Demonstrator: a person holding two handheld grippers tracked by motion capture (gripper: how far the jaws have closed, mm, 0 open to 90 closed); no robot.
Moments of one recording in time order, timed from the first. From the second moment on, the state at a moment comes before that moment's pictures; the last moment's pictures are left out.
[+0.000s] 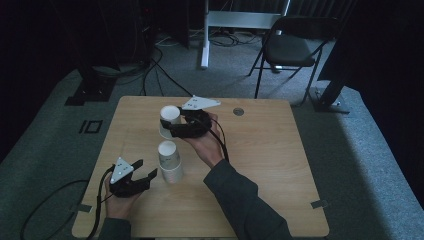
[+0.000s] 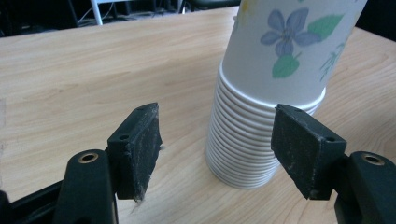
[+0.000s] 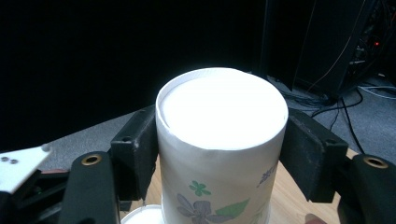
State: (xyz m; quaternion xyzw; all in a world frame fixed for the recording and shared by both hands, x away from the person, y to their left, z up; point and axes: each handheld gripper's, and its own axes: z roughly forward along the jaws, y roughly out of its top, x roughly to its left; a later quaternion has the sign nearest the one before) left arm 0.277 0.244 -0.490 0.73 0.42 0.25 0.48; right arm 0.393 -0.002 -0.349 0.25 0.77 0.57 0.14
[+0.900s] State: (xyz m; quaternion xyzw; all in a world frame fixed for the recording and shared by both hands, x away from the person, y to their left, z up) left arm 0.293 0.250 -0.465 0.72 0.40 0.26 0.50; right arm 0.400 0.026 -0.344 0.22 0.78 0.58 0.11
